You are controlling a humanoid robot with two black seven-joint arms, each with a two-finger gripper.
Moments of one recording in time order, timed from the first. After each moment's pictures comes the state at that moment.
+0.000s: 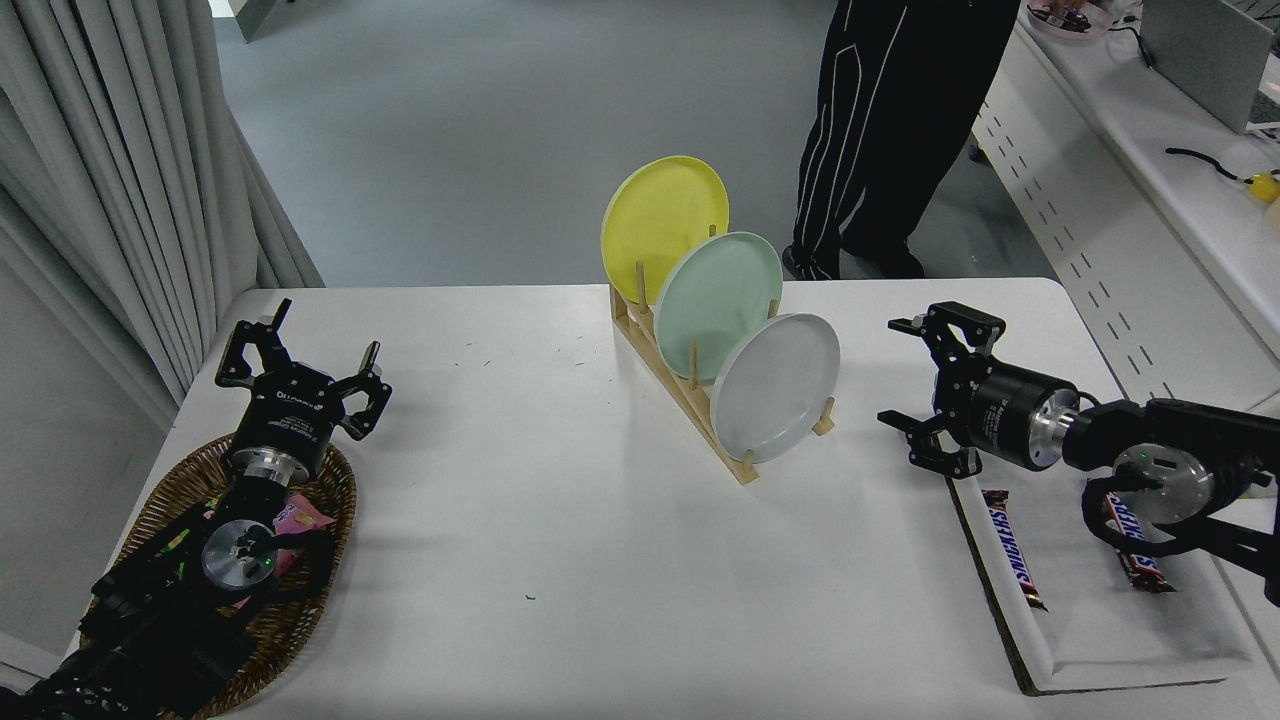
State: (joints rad) left arm -0.51 0.25 -1.06 -0.52 0.07 -0.57 -0.44; right arm 1.05 -0.73 -0.08 1.22 0.22 0.07 0.10
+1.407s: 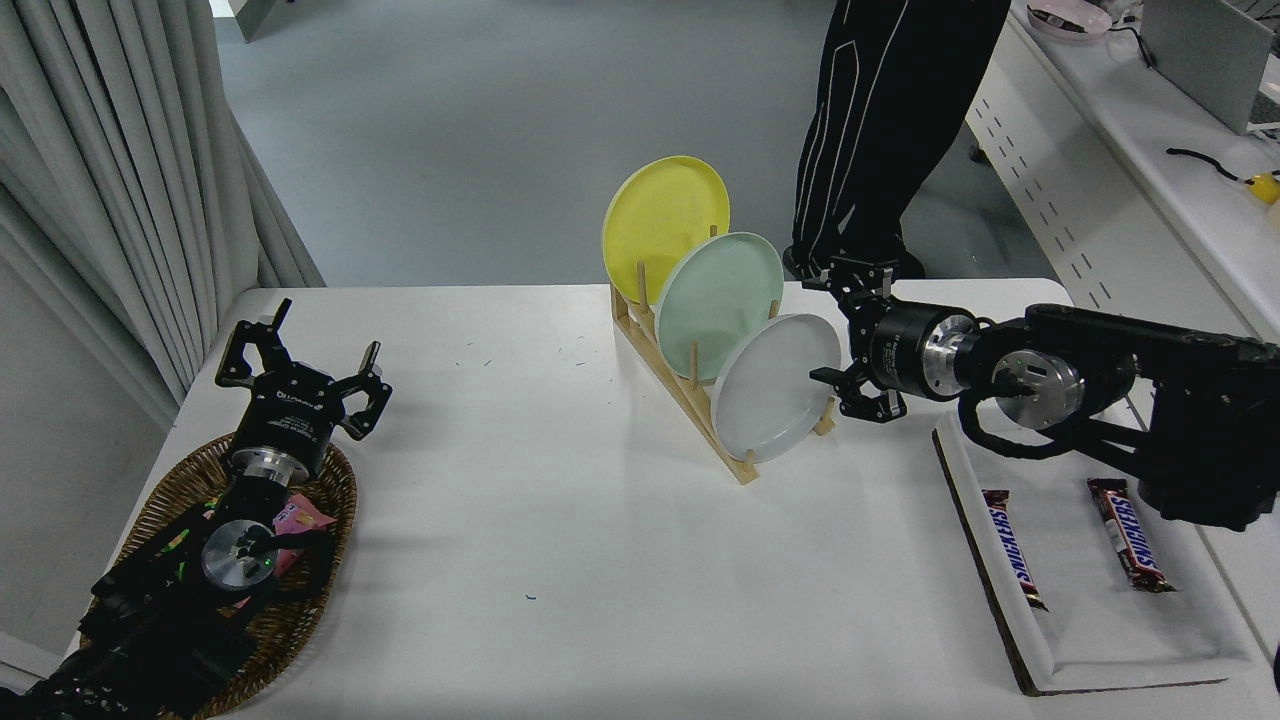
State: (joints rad) left arm -0.51 0.25 -1.06 -0.52 0.07 -0.57 -0.44; right arm 1.25 -0.50 -0.10 1.15 0.23 -0.18 -0.10
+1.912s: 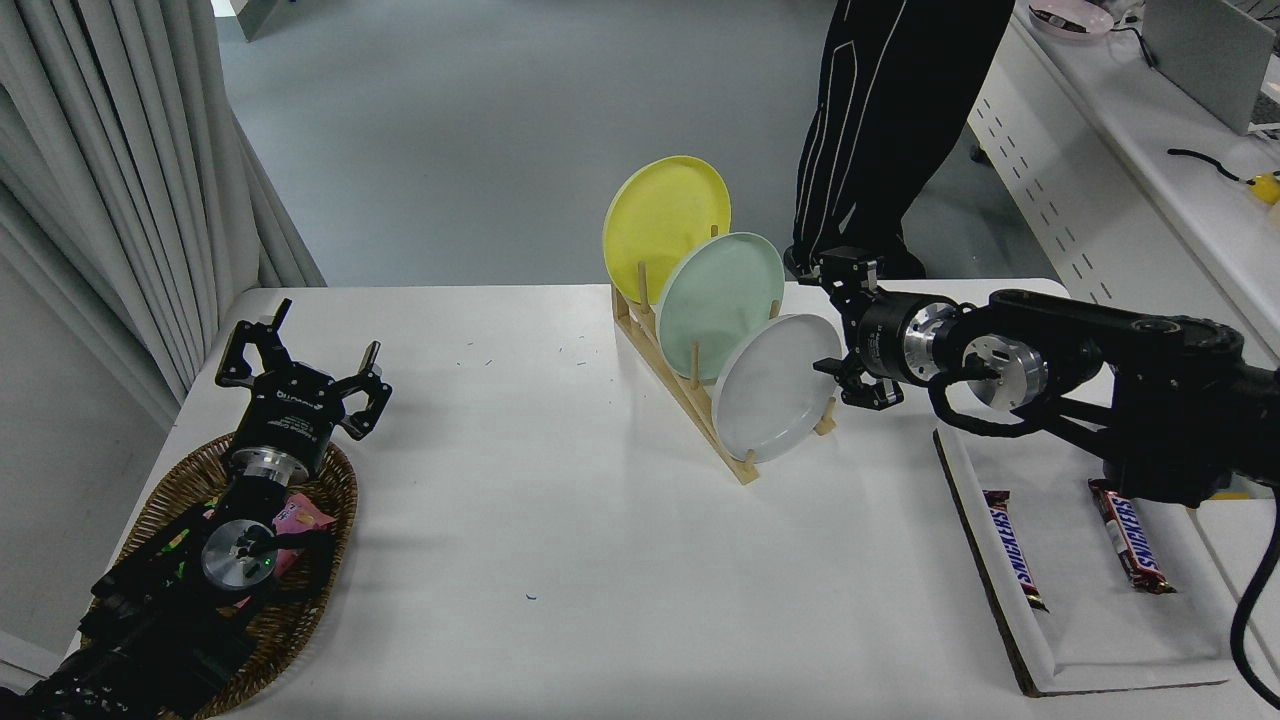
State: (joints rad) left arm -0.51 0.25 -1.06 -0.52 0.07 -0.57 -0.44; right arm 1.26 -0.42 -0.11 1.00 0.17 -0.16 -0.12
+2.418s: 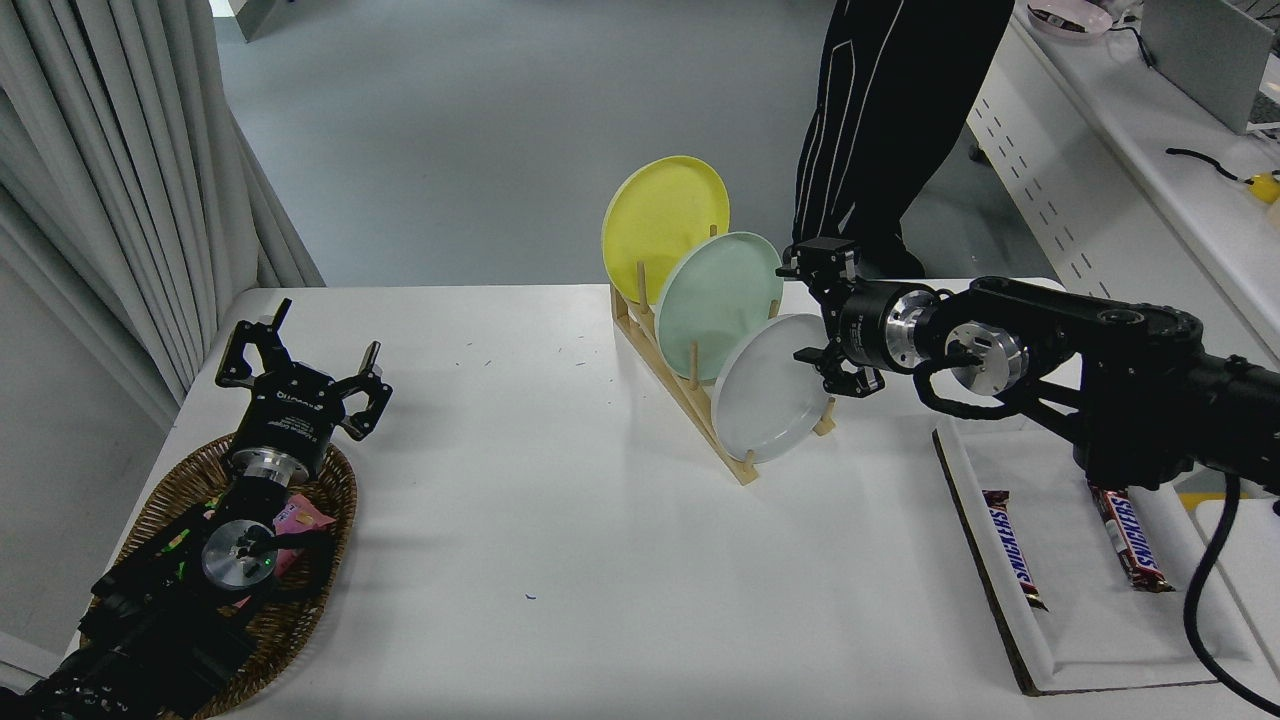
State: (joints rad) left arm -0.51 0.25 -1.06 -0.52 0.07 -0.57 -0.44; right arm 1.26 -0.33 -0.11 0.84 0.16 -0.03 -0.12
